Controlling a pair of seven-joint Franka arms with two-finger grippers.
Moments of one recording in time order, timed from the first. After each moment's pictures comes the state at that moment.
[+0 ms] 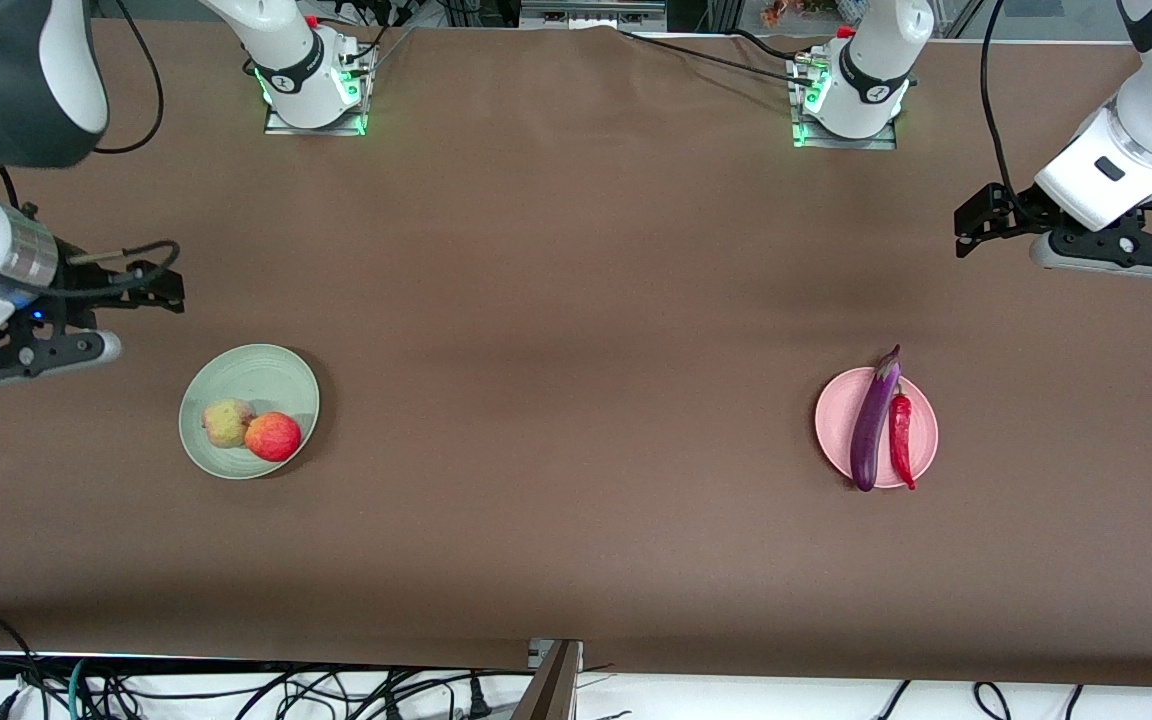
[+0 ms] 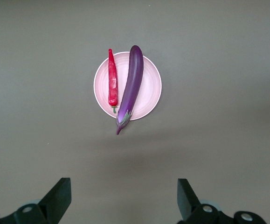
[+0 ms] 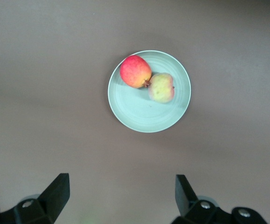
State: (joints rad) left arm -0.05 -0.06 -0.06 -1.75 0.02 1.68 0.01; right arm 0.15 0.28 -0.05 -1.33 -0.04 1.47 -0.15
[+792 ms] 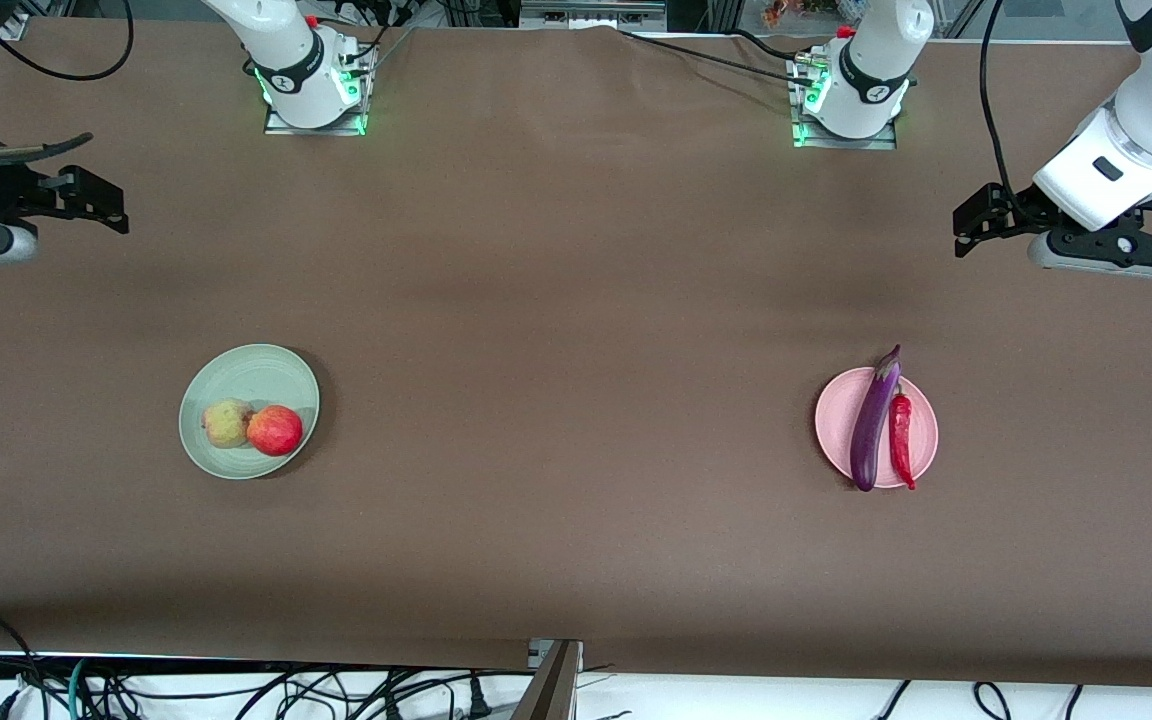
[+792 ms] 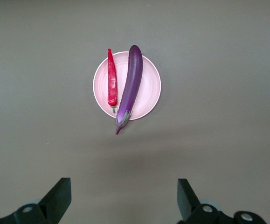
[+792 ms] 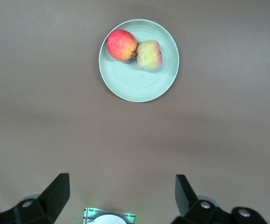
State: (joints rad) left arm -0.05 -0.06 -0.06 -1.75 0.02 1.68 0.01; right arm 0.04 0.04 0.00 -1.57 -0.05 1.48 -0.12
